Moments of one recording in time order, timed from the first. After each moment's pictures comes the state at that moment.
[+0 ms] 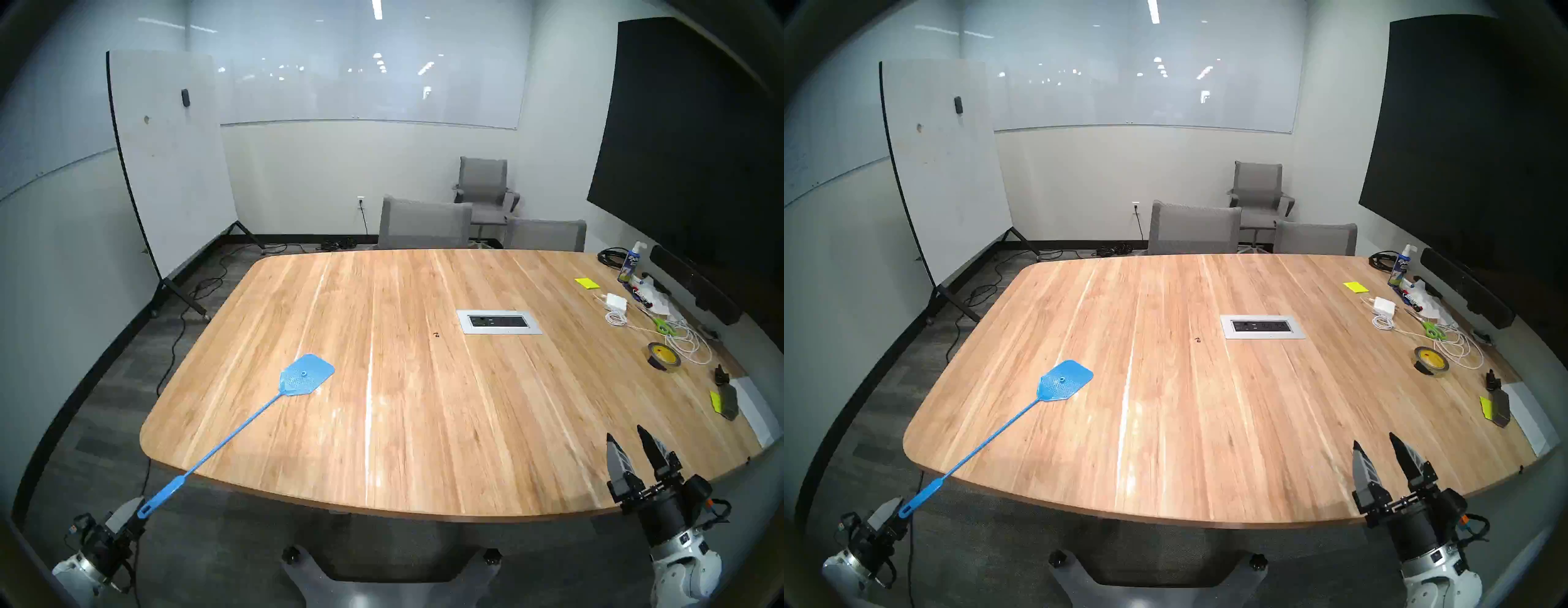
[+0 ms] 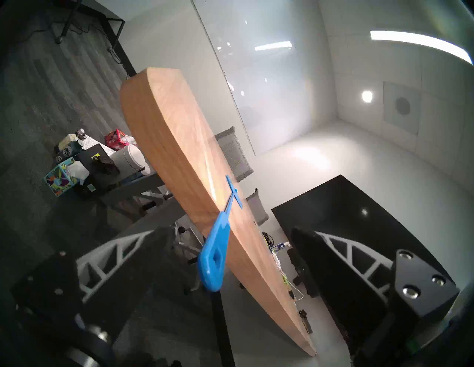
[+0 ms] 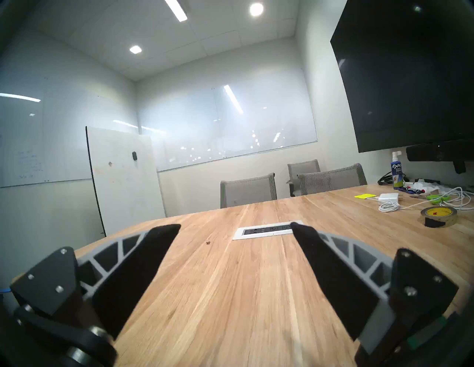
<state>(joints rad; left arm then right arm) 2.10 -0.88 -1.74 -0.81 -1.48 0.24 -1.48 -2.40 -1.51 2.15 -1.99 0.73 -0.30 0.79</state>
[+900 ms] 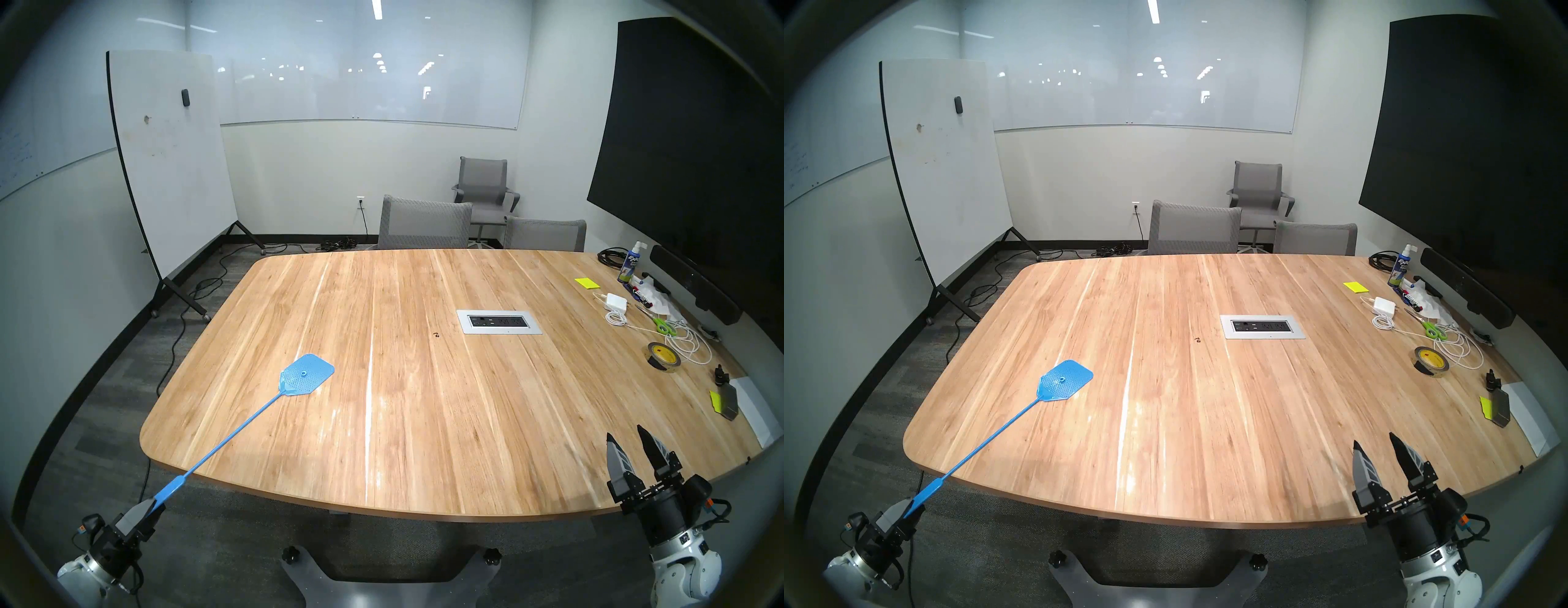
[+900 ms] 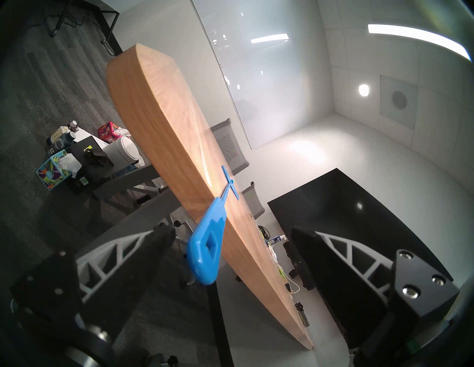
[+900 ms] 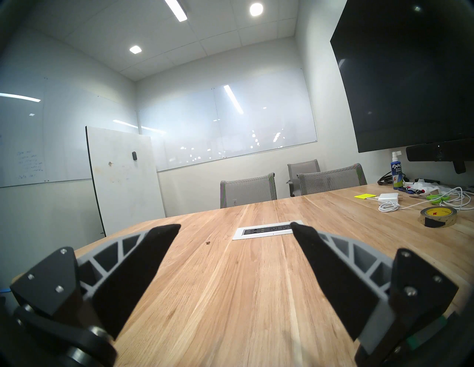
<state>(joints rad) 2.07 -0.88 -1.67 -0.80 -1.48 0.21 -1.48 -2.40 -1.51 2.15 -1.99 0.73 -0.30 0.79</state>
